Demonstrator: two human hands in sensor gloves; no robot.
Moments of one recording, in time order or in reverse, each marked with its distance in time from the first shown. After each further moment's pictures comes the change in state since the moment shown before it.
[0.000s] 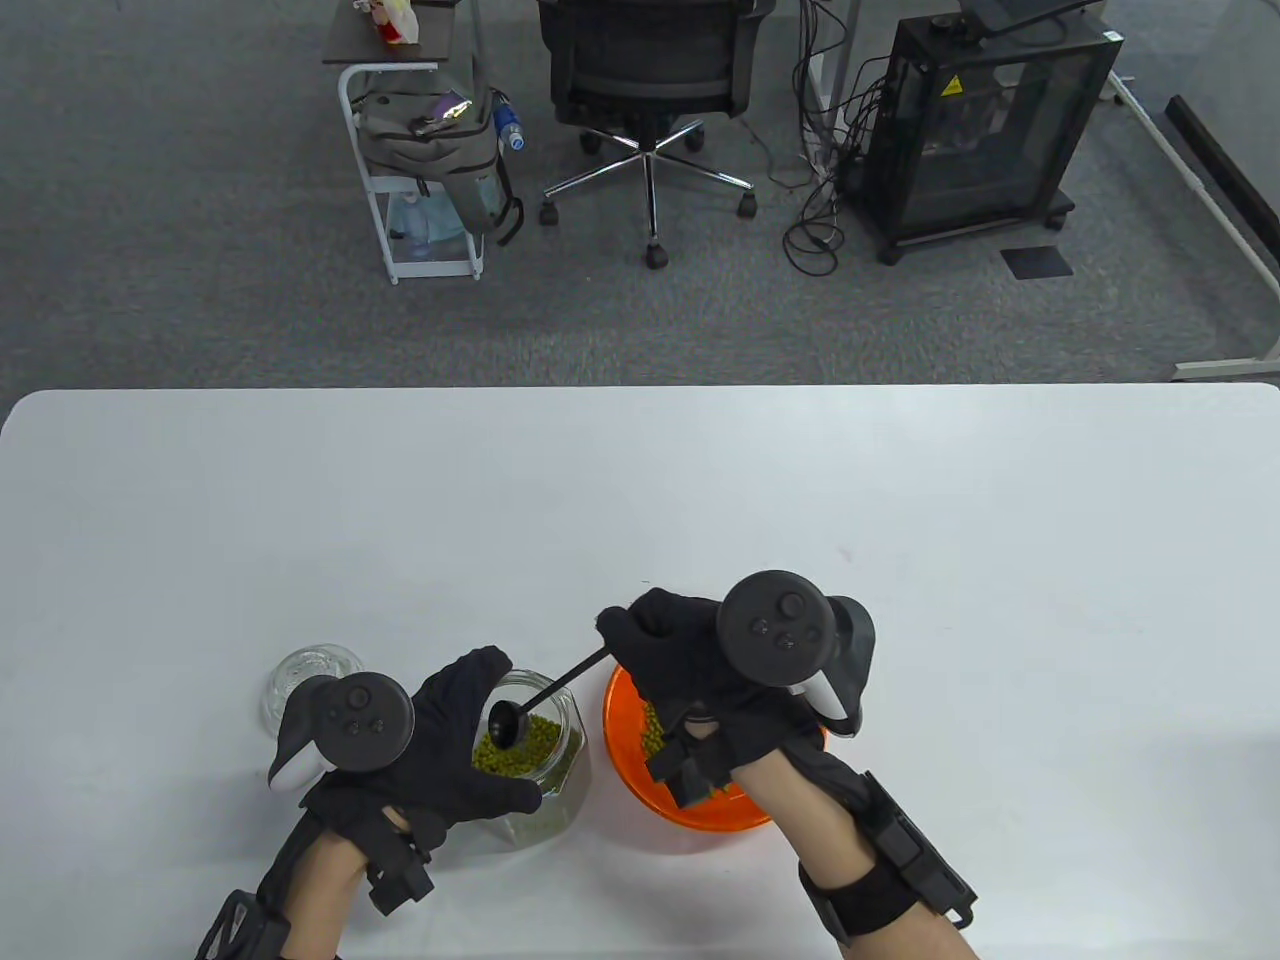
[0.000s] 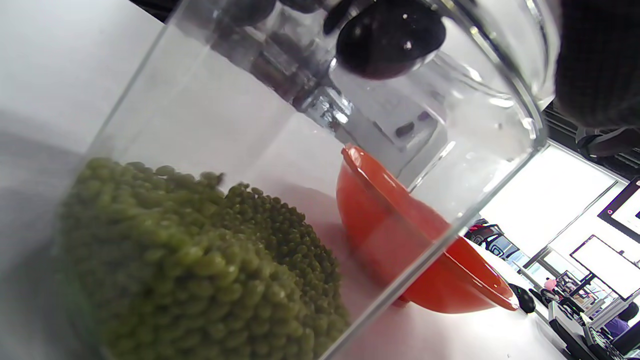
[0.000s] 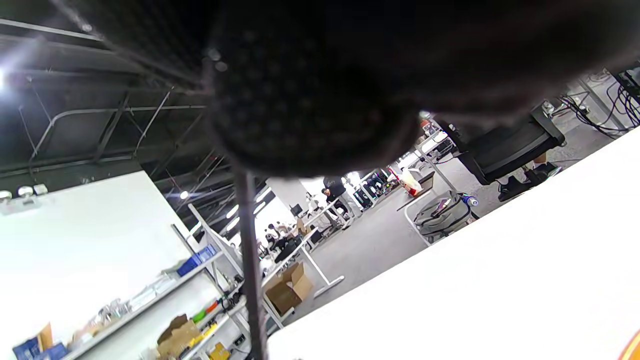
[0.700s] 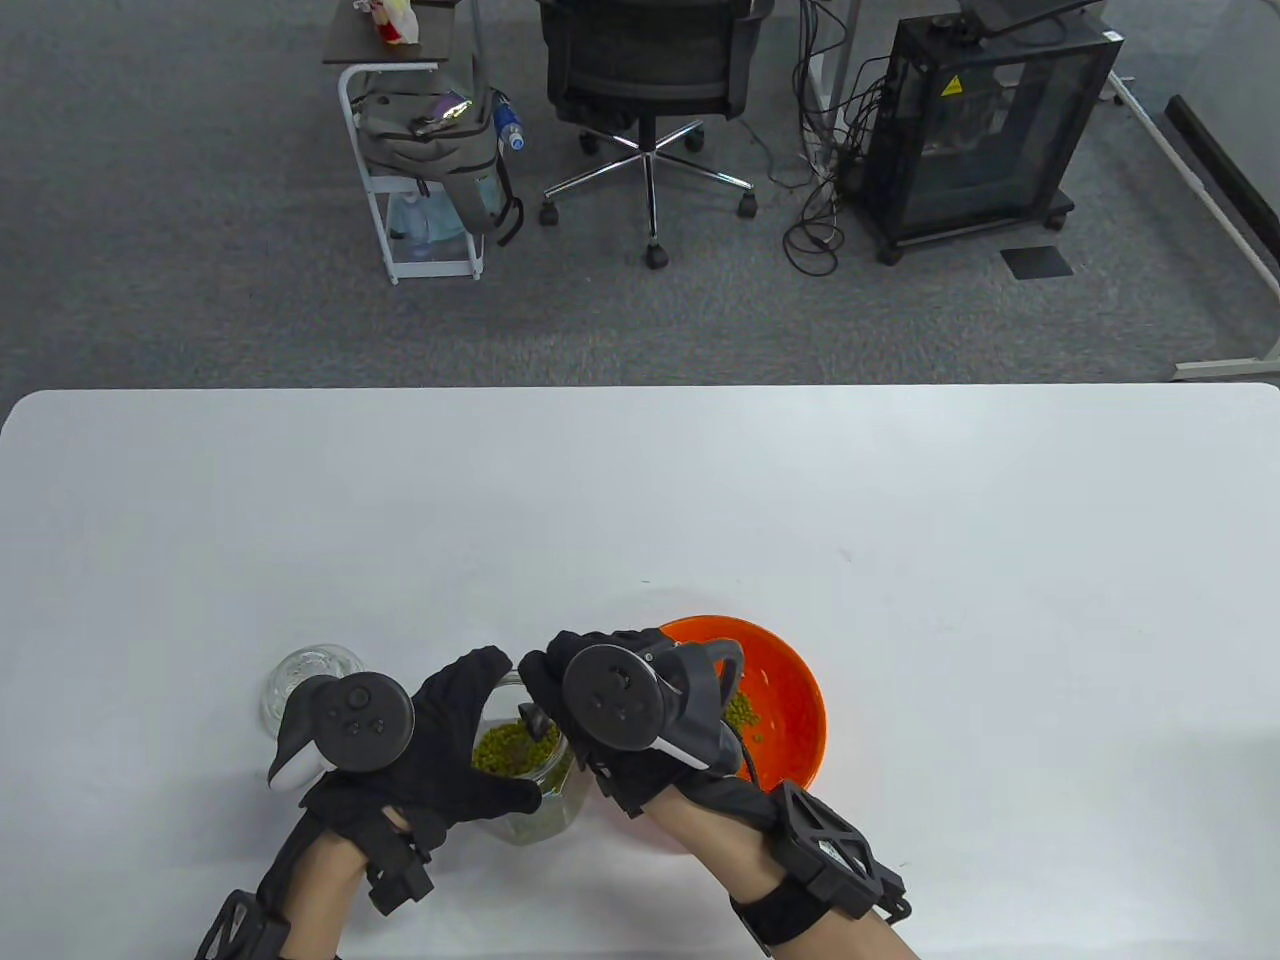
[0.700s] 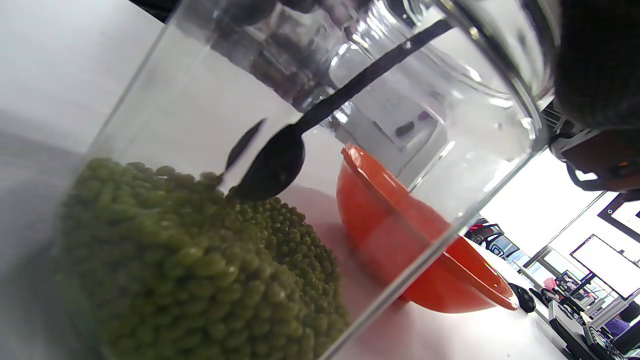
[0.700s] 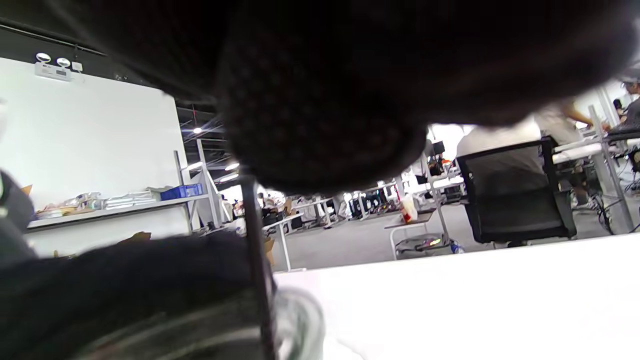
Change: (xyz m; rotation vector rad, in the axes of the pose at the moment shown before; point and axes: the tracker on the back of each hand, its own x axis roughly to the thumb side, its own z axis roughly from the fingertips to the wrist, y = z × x) left_hand 0.000 0.000 0.000 -0.001 0.000 -0.001; right_hand 0.024 0.069 0.008 -0.009 -0.151 0.354
